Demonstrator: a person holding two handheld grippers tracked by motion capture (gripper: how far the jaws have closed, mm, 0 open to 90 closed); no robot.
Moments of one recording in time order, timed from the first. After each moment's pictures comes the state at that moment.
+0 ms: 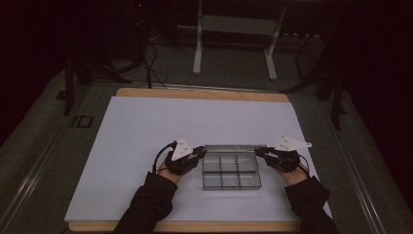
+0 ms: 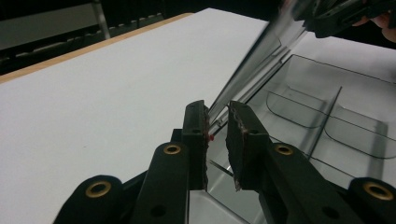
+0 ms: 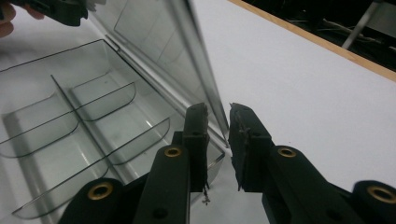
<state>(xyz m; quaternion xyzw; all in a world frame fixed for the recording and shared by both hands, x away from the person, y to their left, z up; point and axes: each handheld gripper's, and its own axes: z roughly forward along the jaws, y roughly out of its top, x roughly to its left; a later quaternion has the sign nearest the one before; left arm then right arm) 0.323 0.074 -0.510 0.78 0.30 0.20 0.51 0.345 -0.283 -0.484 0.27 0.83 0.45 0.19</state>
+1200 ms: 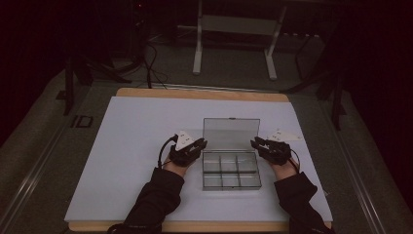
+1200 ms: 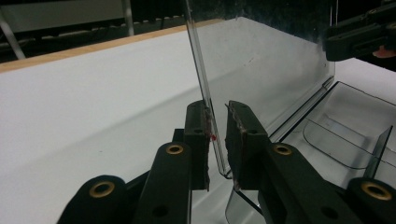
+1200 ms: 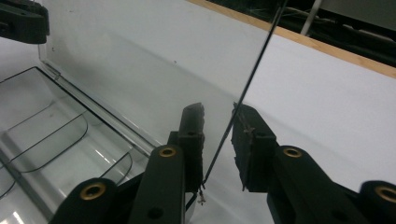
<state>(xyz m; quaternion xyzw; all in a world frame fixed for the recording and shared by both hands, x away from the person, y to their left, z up) 0.348 0.066 -0.515 0.75 0.37 0.20 0.52 0.367 -0.262 -0.490 0.36 0.80 0.43 0.23</state>
